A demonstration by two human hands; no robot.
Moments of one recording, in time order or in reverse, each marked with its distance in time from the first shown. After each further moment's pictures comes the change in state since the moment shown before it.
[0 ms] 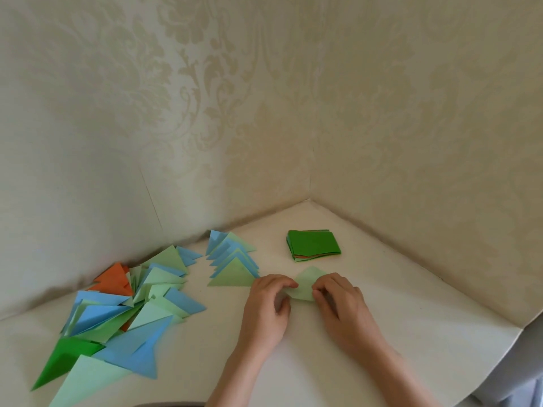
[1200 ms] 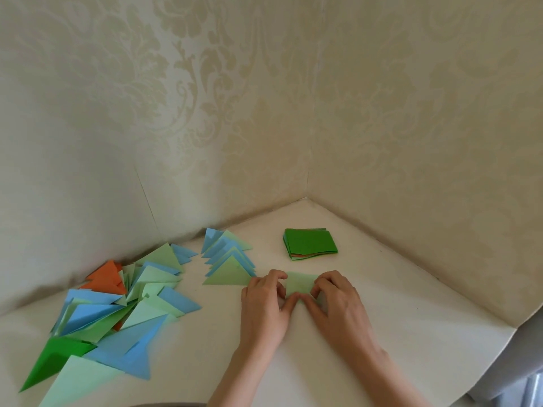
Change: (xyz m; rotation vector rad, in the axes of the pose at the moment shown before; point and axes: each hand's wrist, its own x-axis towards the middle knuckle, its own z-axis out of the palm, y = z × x) left_hand 0.004 -0.002 0.014 0.197 0.065 -0.050; right_hand 0.004 -0.001 0.007 -0.125 0.069 0.045
